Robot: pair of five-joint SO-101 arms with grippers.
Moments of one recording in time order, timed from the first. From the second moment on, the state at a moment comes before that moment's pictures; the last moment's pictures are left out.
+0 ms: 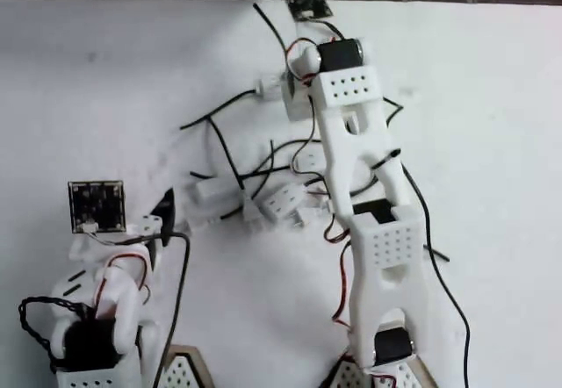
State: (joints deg) left arm -10.6 -103.7 80.4 62.6 -4.3; right arm -17.0 39.2 -53.3 97.3 4.5
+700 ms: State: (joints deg) left arm -10.6 -103.8 80.4 62.3 -4.3; right arm -13.7 10.9 0.2 93.6 28.0
